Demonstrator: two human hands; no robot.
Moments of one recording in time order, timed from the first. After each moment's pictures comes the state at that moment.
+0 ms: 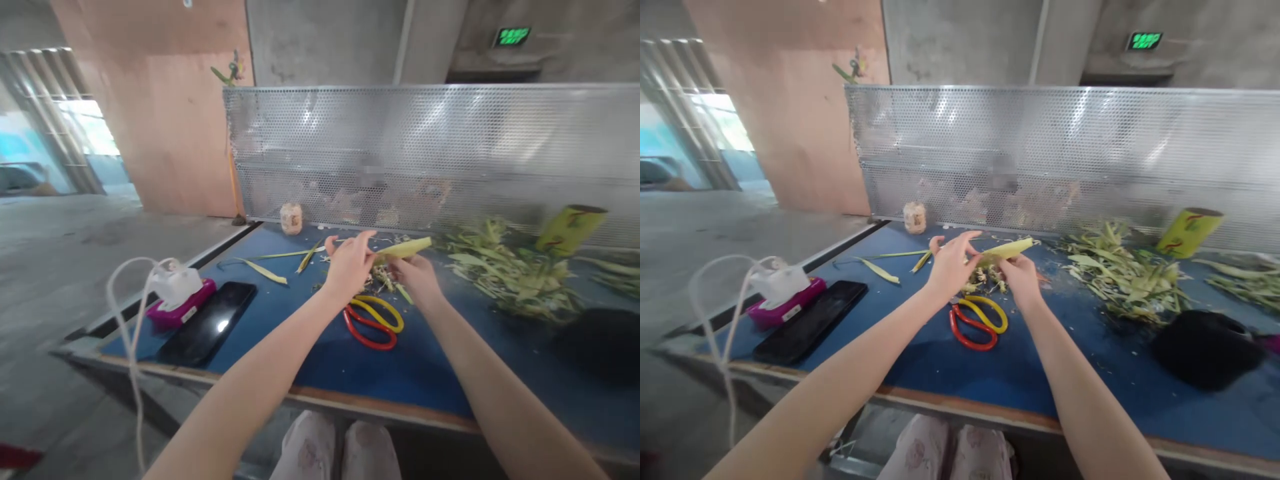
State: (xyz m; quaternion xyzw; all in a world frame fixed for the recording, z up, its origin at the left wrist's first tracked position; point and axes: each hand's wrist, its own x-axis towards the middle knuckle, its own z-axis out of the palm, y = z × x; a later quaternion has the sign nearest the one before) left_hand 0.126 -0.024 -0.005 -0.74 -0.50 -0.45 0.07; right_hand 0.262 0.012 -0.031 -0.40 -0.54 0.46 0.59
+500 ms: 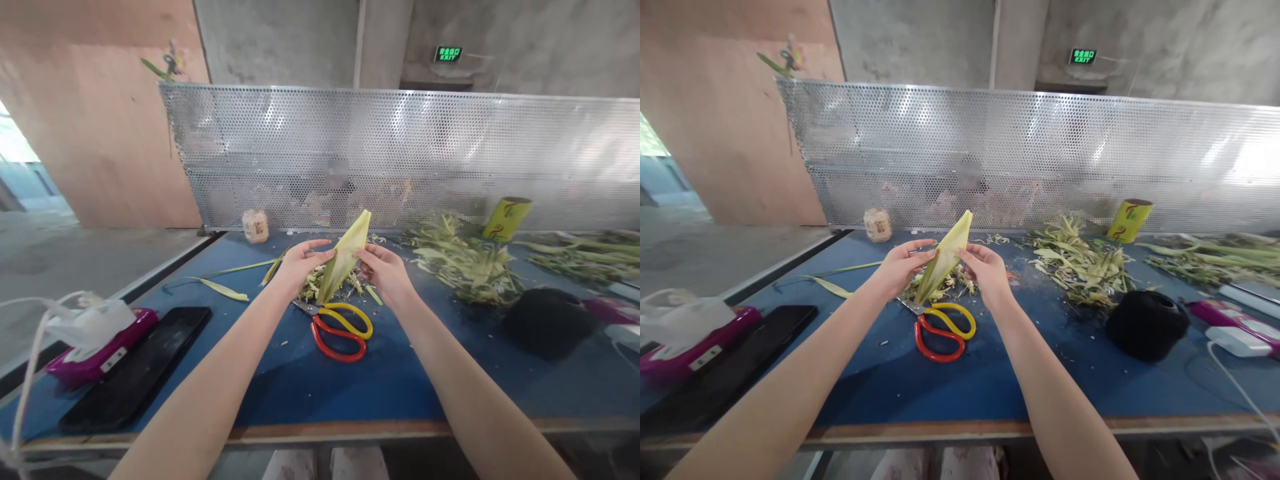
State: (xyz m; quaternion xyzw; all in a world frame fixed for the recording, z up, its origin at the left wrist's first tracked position) left_hand 0.106 0.003 0.002 -0.57 -0.39 -0.54 -0.48; right_hand 0.268 0.004 -0.010 -0.31 -0.49 0.54 0.61
